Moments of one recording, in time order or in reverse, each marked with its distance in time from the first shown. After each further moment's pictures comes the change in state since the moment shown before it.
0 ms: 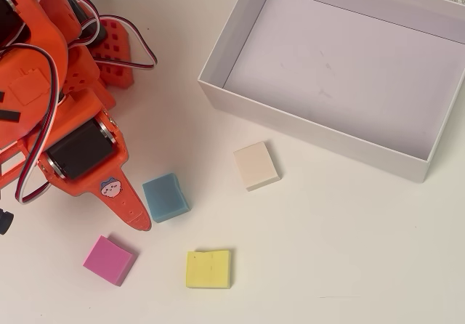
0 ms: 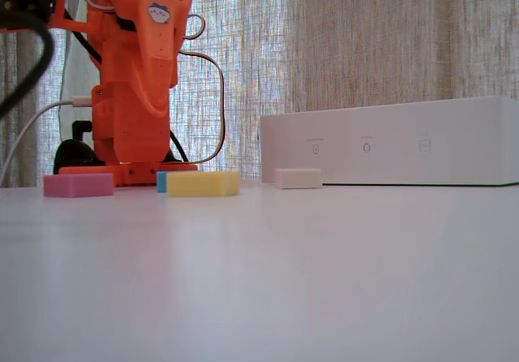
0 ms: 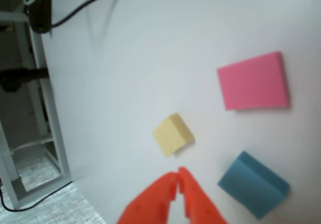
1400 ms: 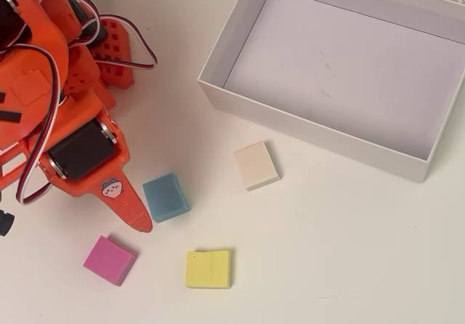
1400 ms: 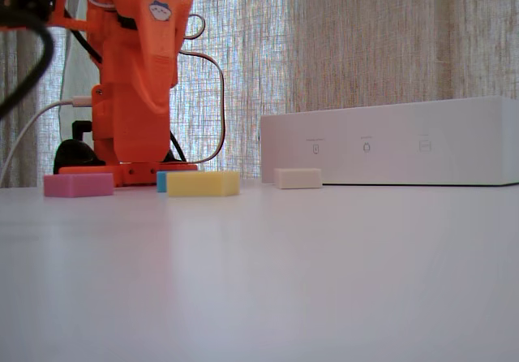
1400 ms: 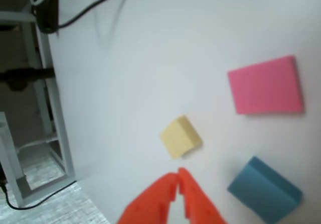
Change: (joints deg) arm -0.1 -3.7 -1.1 -5.5 -0.4
